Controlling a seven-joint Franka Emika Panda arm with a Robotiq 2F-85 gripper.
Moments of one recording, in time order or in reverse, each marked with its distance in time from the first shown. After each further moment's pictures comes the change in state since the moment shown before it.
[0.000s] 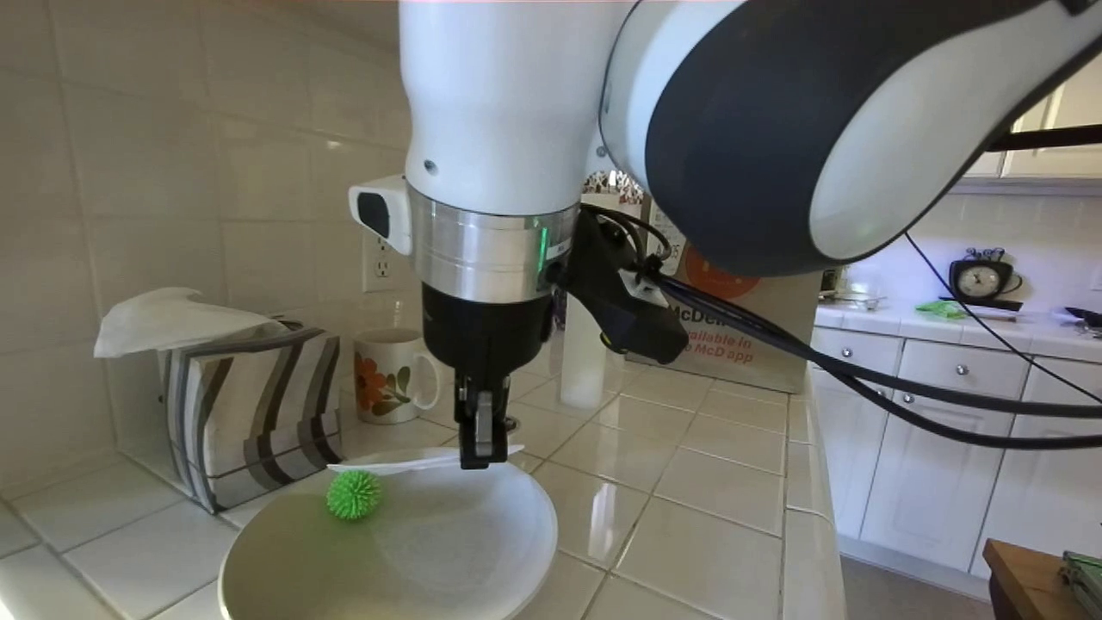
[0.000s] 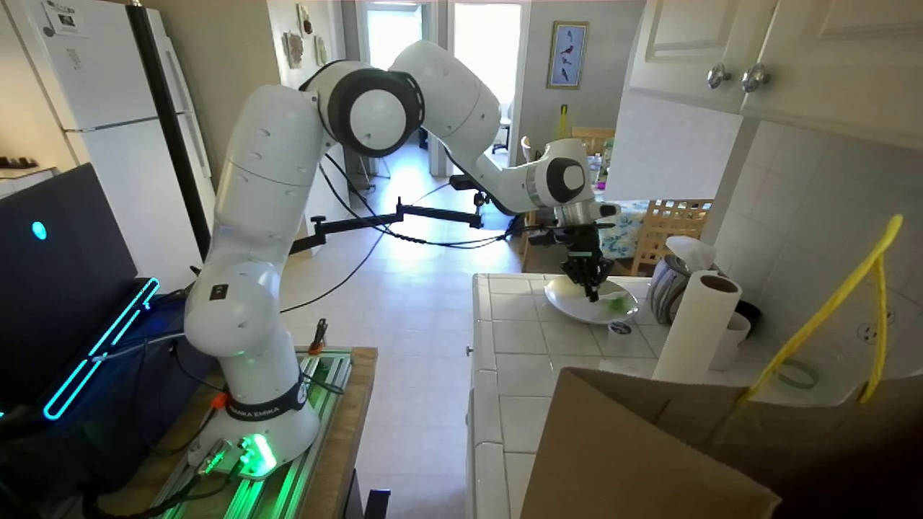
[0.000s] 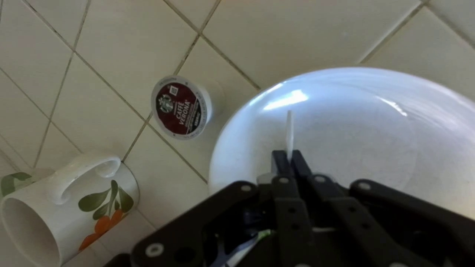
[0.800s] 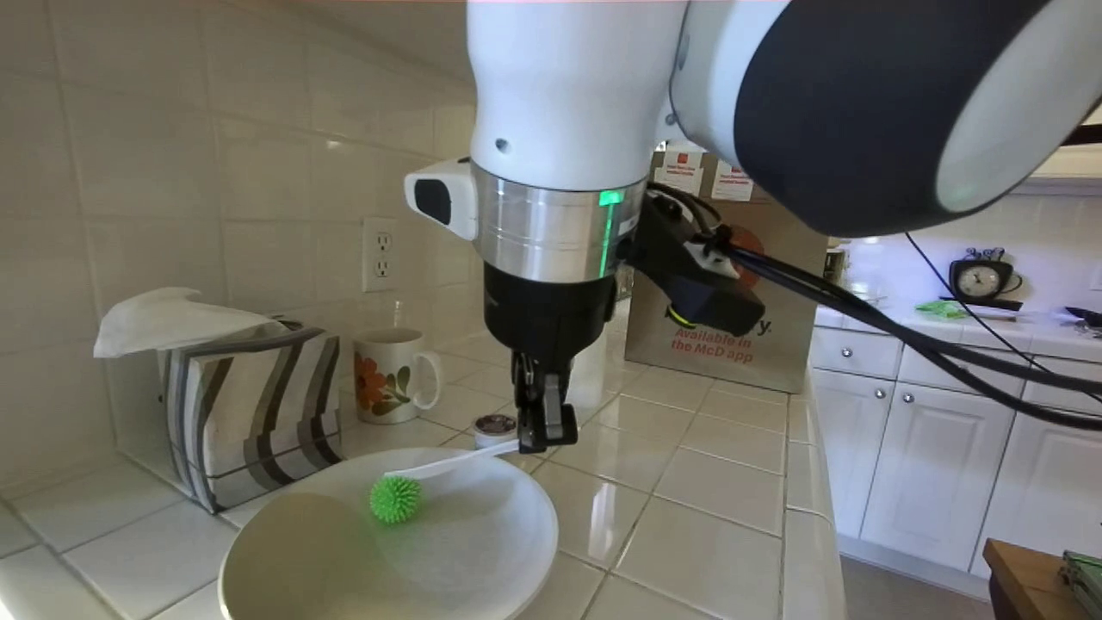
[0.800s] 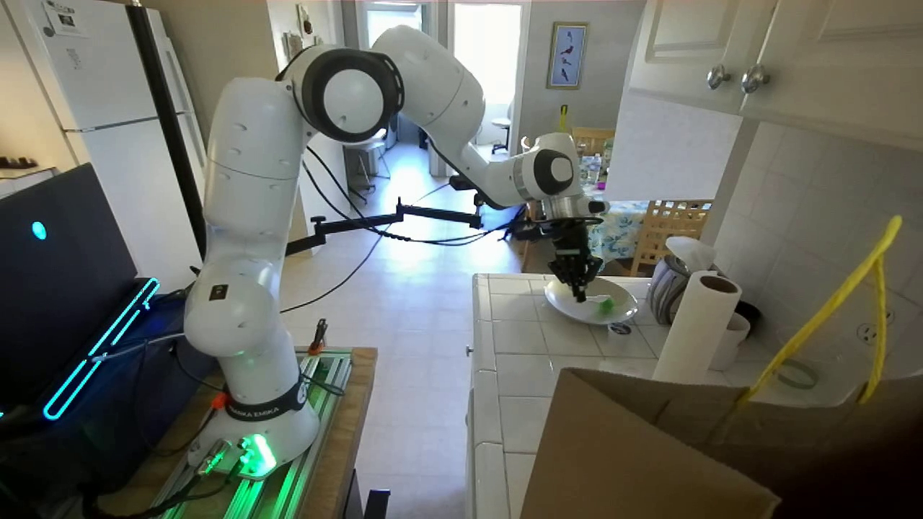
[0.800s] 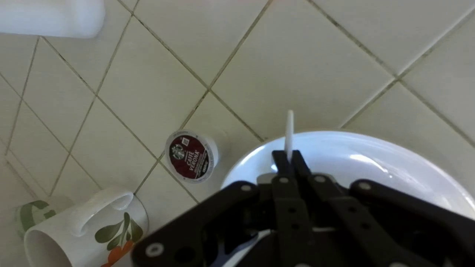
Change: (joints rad) arm -0.003 -0.100 0.006 -0.106 0.000 -0.059 0.000
